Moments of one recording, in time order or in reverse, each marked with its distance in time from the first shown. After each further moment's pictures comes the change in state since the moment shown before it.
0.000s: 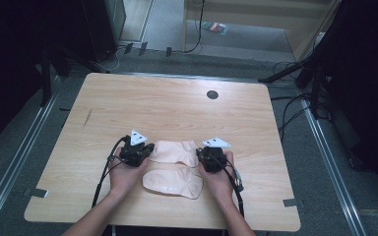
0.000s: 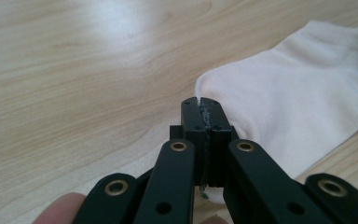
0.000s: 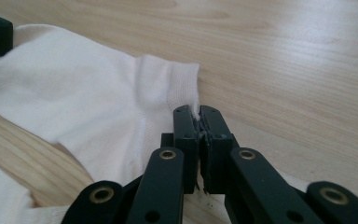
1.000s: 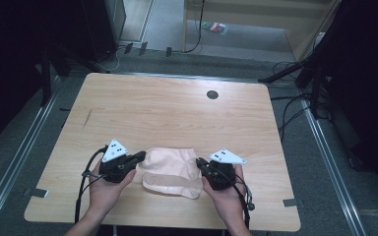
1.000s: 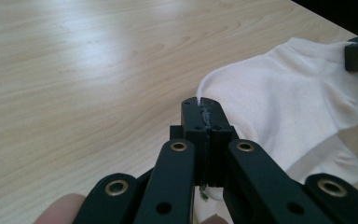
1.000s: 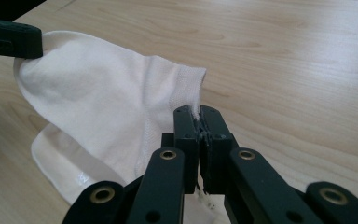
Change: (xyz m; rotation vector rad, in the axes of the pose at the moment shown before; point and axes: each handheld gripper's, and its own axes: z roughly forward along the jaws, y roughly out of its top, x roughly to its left) left arm -0.012 -0.012 -0.086 -0.117 -0.118 0.008; right arm 0.027 -0.003 -0.087 -0.087 0.112 -0.001
